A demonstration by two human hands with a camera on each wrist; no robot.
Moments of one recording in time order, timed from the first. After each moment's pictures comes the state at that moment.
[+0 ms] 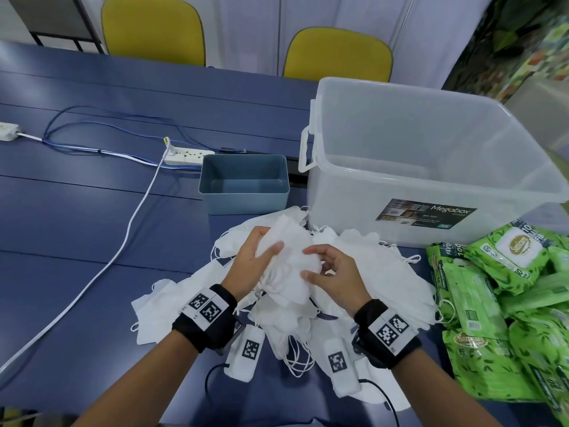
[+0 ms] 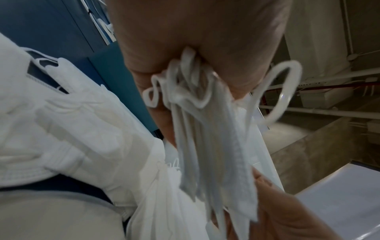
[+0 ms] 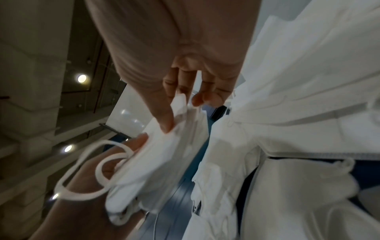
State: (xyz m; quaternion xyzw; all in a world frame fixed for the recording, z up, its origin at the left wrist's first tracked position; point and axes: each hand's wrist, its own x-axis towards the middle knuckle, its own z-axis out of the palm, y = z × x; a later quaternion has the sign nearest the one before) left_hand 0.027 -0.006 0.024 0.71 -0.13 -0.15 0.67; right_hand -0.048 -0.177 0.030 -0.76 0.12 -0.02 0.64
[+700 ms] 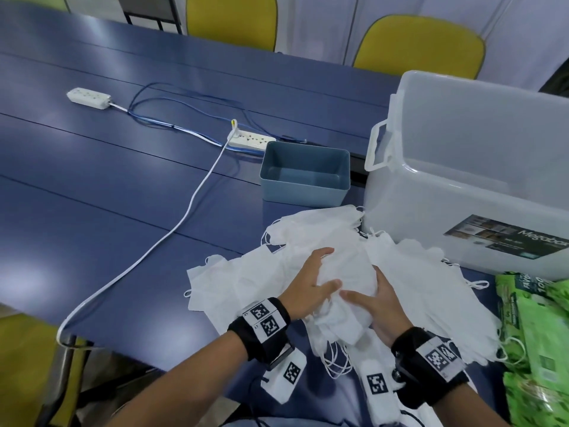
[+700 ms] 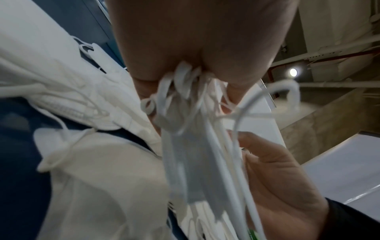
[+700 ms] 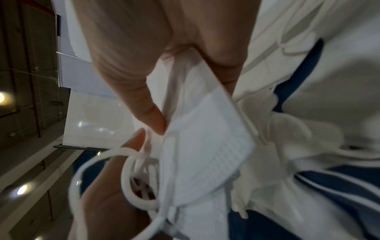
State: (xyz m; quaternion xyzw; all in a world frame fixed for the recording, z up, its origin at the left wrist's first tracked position) left_hand -0.007 -0.001 -0.011 0.75 -0.15 -0.24 0.60; right_hand -0.056 -0.161 -0.007 -0.64 0.21 0.09 0.74
